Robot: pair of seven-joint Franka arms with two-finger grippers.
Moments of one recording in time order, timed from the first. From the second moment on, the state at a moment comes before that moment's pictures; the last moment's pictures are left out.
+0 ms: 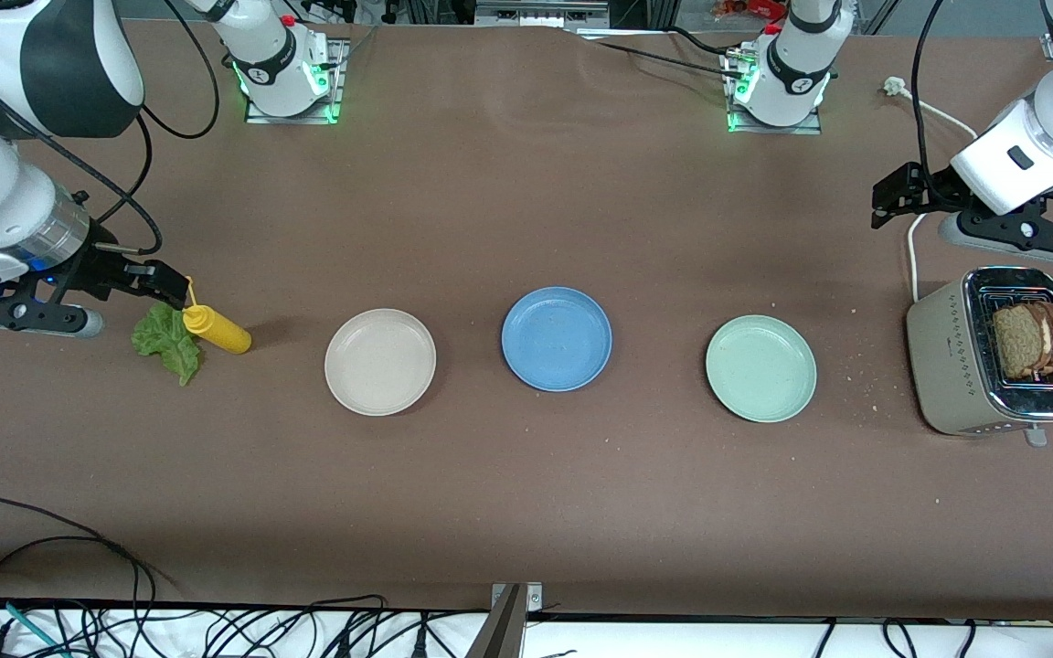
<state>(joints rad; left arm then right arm) -0.03 -0.01 -0.07 -1.66 -0.02 1.59 0.09 0.04 0.17 0.10 -1.59 -0.10 1.78 0.26</state>
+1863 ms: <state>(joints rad) -0.03 -0.01 -0.07 -1.66 -0.02 1.59 0.09 0.03 0.17 0.10 -1.59 -0.10 1.78 0.26</state>
